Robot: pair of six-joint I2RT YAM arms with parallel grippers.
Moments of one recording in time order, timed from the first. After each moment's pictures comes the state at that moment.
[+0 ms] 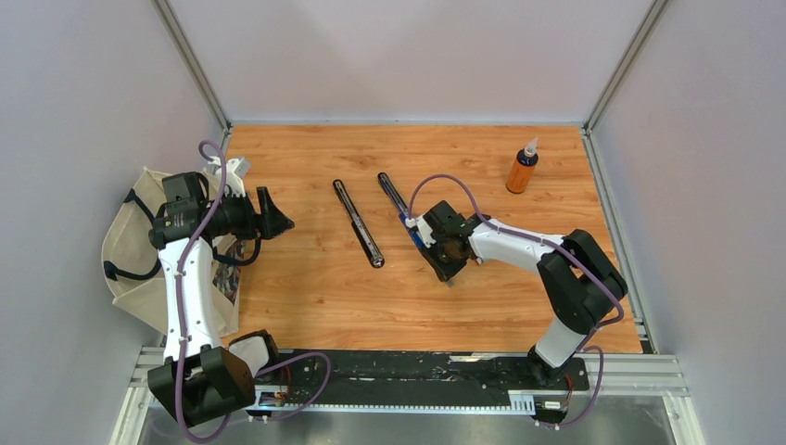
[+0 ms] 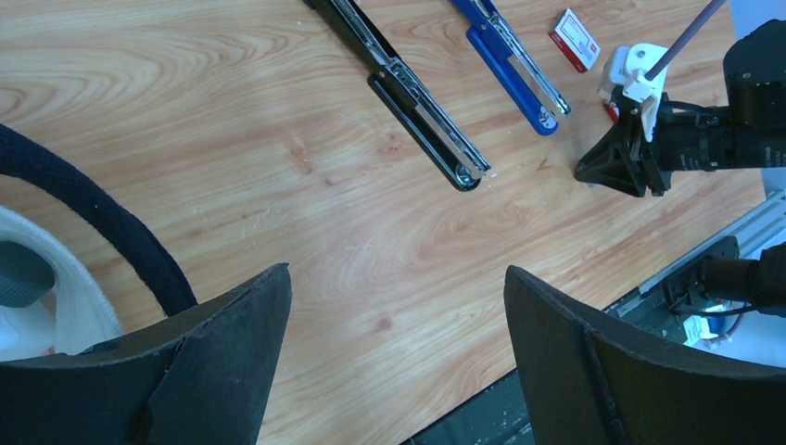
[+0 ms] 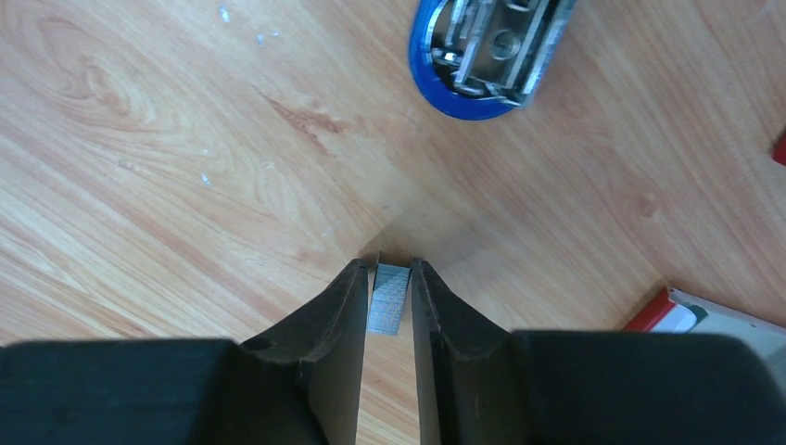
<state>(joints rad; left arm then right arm) 0.35 1.07 1.09 -0.92 0.81 0.20 0.69 1.68 0.99 -0.56 -0.09 -0.05</state>
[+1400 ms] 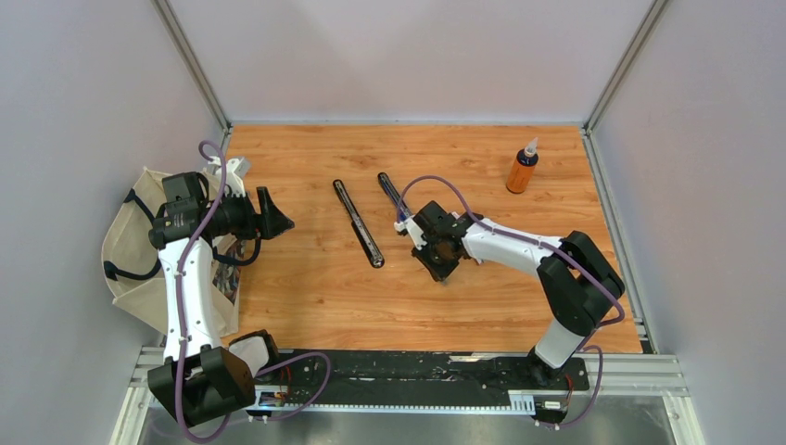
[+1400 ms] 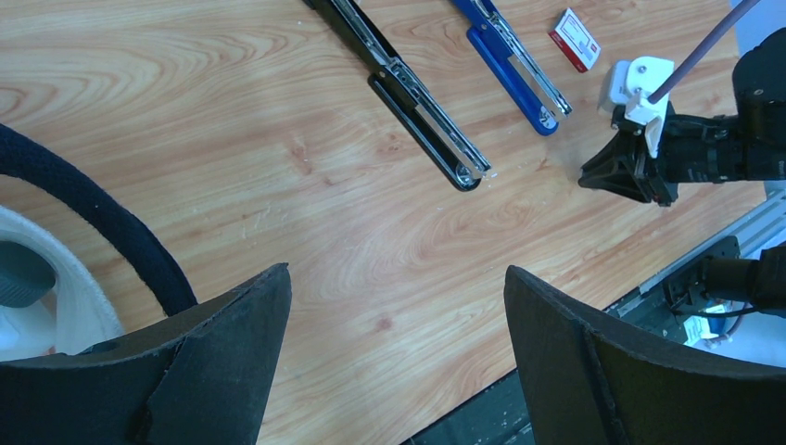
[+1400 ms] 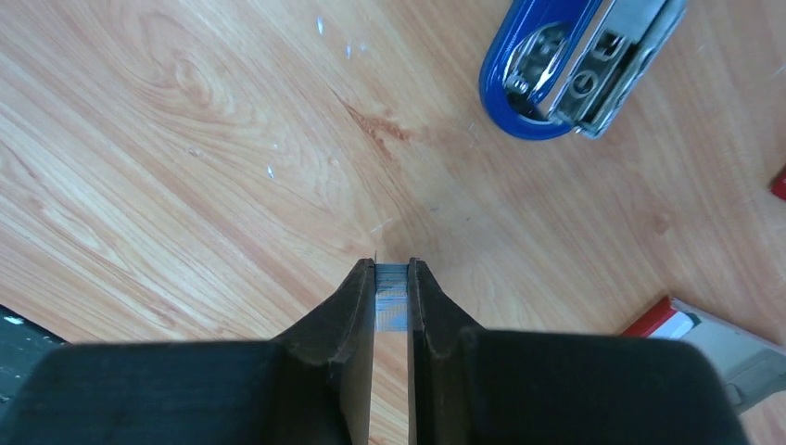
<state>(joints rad) 0.35 1.07 1.09 -0.92 0.81 0.20 0.76 1.68 1.04 -0.62 -0.08 -0.09</state>
